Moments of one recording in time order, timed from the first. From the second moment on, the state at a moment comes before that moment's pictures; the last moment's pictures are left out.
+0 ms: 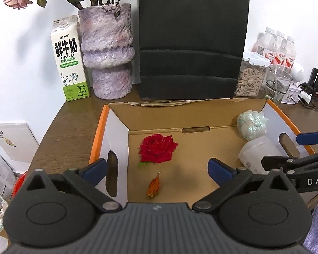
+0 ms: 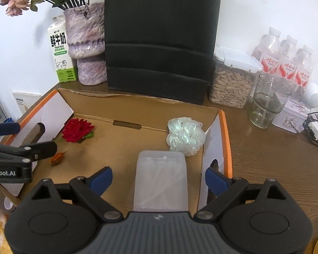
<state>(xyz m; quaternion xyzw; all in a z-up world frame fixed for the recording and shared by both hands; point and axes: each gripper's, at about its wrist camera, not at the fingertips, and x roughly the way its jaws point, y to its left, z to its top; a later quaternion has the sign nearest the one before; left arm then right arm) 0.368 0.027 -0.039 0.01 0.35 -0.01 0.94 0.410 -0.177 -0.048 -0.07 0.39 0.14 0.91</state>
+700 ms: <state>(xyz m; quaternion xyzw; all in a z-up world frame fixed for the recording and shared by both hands) 0.286 0.026 0.004 0.01 0.28 0.00 0.96 0.330 -0.195 -0.003 -0.04 0.31 0.16 0.94</state>
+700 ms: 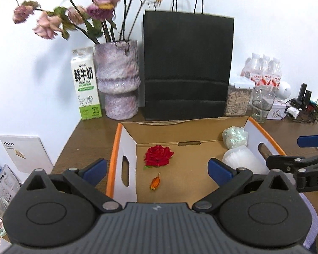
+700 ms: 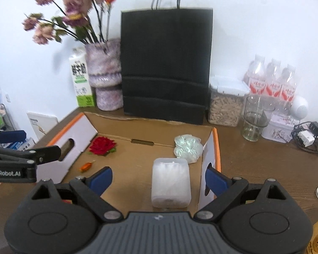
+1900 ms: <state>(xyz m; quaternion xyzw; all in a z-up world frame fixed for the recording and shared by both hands) 0.094 0.059 -0.070 -0.04 0.27 0.04 0.96 0.116 -0.230 -0.081 -0.02 0.26 0.16 0.95</state>
